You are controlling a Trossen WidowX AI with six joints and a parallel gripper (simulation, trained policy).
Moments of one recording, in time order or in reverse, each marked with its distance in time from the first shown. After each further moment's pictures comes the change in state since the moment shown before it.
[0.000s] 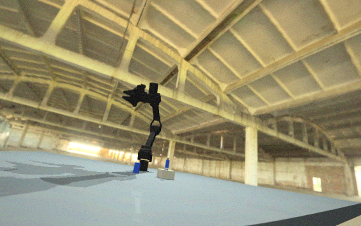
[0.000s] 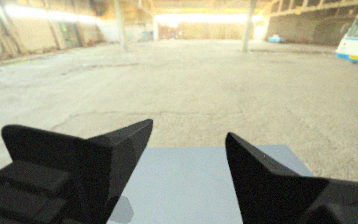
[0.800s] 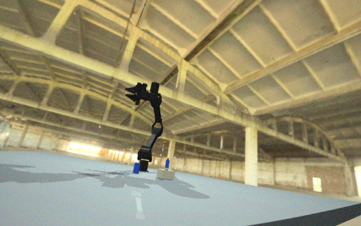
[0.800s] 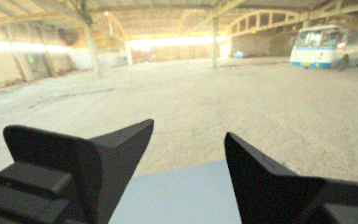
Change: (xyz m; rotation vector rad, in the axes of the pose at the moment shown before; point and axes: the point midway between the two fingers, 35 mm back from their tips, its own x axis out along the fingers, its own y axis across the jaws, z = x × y) arm -0.016 -0.052 0.051 0.079 -0.151 -0.158
